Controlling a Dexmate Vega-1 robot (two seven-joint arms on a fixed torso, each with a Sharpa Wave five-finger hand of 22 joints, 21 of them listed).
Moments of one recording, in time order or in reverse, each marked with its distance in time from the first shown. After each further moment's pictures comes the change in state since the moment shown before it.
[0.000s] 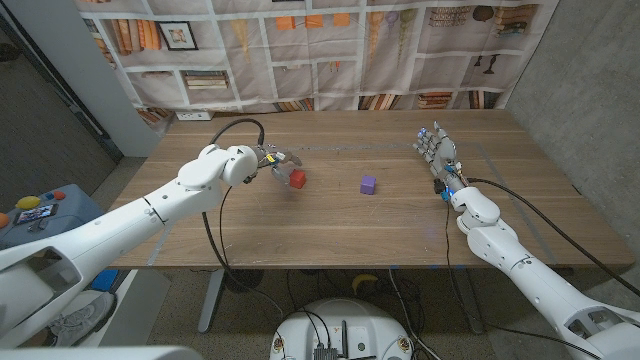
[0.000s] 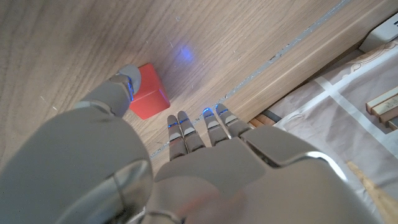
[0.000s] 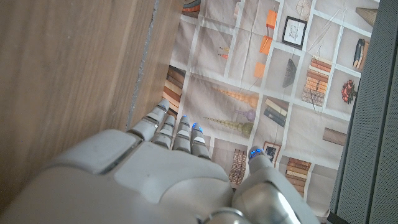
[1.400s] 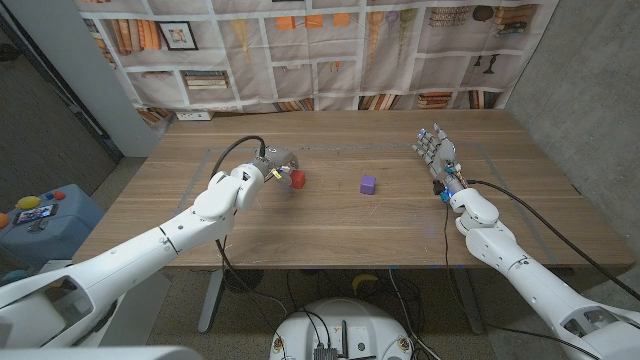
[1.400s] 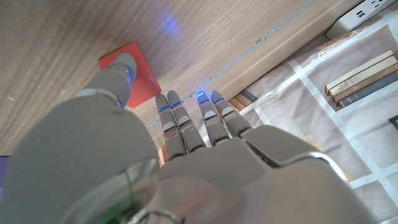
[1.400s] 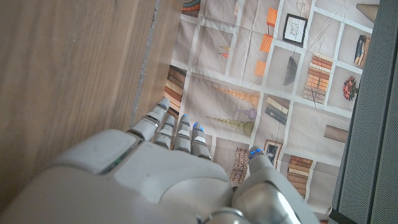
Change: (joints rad) left arm 0.130 -0.072 -0.003 -0.001 0.140 0.146 0.232; left_hand 0.128 0.012 -0.202 0.017 -0.008 0.291 0.000 0.134 0.021 0.303 -0.007 0.057 0.038 0.224 -0.007 0.028 0.014 0.166 -0.005 0.017 0.005; right arm 0.006 0.017 0.000 0.028 0.008 0.017 0.013; right_hand 0.000 0.000 0.000 0.006 0.008 0.013 -0.012 0.004 0.000 0.005 -0.005 0.004 0.000 0.000 0.000 0.000 -0.005 0.011 0.011 0.000 0.000
